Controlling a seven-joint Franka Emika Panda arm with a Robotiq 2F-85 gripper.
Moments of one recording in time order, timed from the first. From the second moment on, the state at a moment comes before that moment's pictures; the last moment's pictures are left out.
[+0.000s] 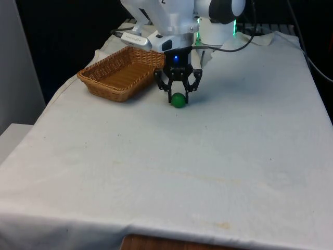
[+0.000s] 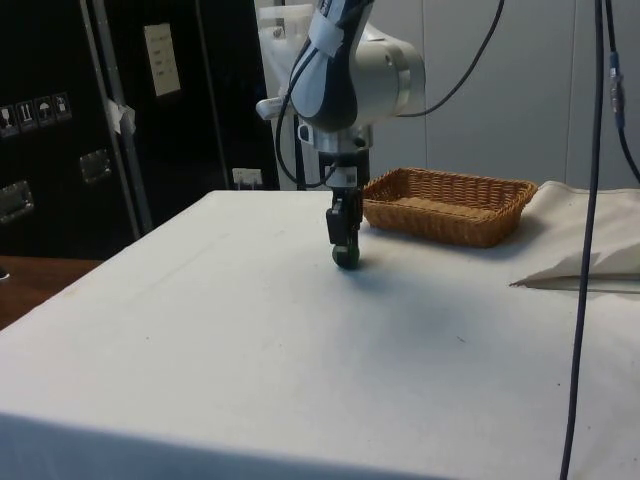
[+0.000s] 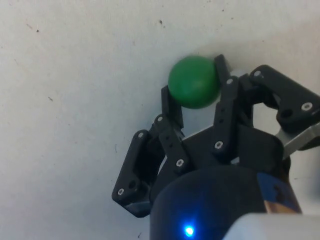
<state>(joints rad) 0.45 0.44 -0.56 -2.37 0.61 2.72 -0.68</state>
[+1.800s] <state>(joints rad) 0.45 0.24 -0.79 -2.35 0.35 2.63 -0.69</state>
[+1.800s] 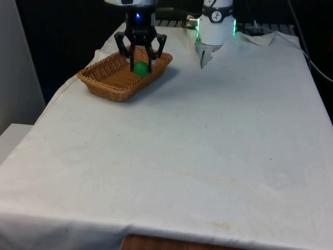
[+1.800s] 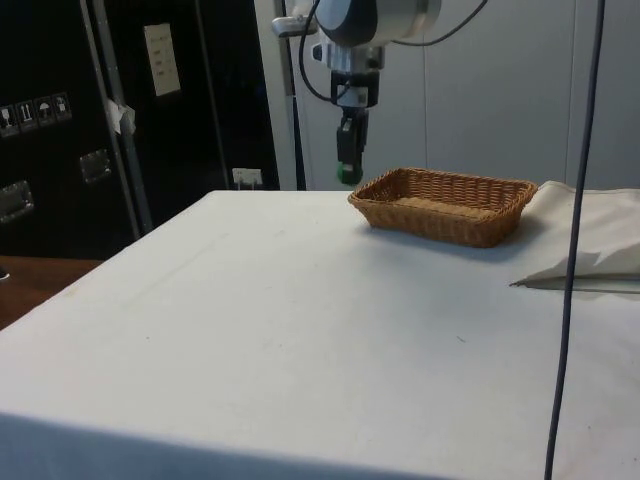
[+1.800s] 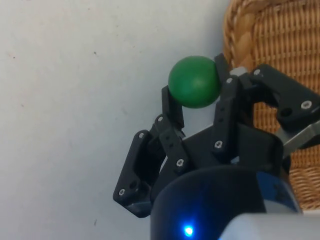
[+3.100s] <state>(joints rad) 0.43 0.30 -0.94 -2.38 0.36 2.59 -0.81</state>
